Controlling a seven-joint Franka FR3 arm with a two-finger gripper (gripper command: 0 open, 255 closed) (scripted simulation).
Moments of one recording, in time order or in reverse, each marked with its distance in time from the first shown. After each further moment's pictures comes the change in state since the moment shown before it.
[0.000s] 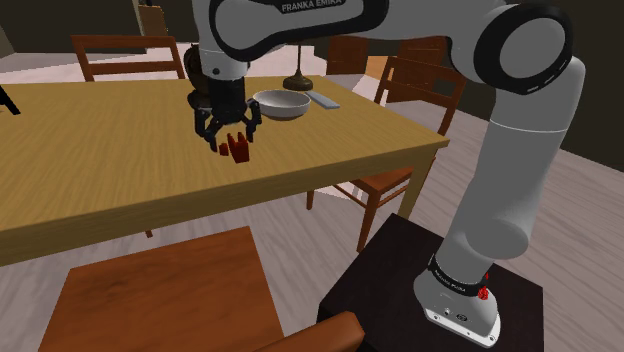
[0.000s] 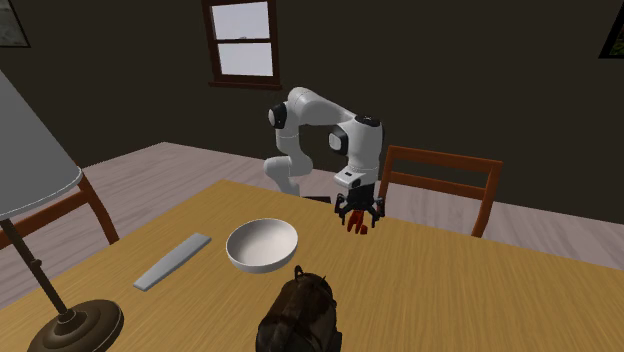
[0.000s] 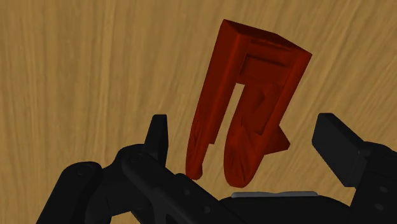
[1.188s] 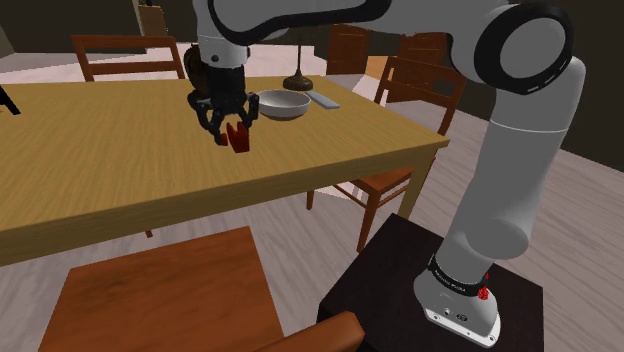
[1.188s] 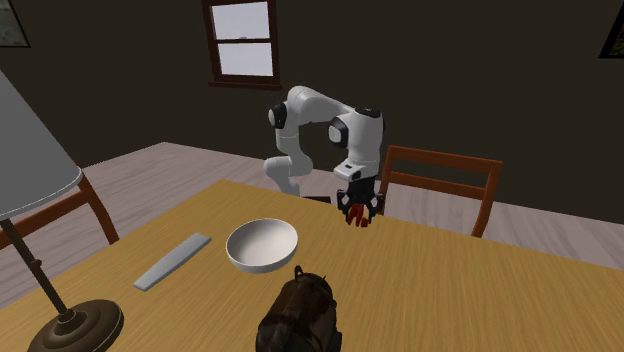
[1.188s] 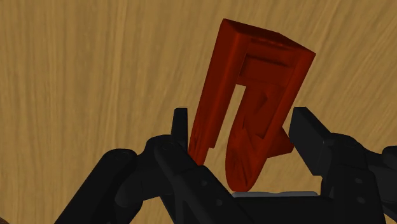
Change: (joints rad) arm 0.000 -0.001 0.000 0.057 0.001 -0.057 -0.003
